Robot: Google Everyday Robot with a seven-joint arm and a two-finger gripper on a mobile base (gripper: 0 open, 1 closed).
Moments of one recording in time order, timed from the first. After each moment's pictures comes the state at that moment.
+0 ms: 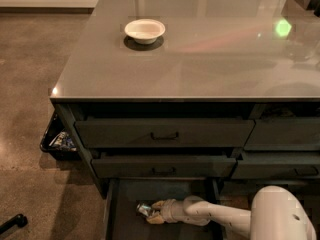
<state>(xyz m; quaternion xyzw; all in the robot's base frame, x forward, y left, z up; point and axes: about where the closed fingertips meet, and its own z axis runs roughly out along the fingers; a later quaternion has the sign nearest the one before) 0.508 0.017 0.160 -0.51 0.75 0.25 0.34</state>
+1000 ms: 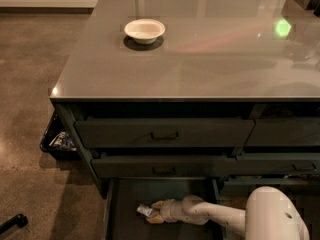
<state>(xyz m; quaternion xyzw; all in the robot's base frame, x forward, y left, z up) 0.512 0.020 0.141 -0.51 0.75 0.26 0.33</state>
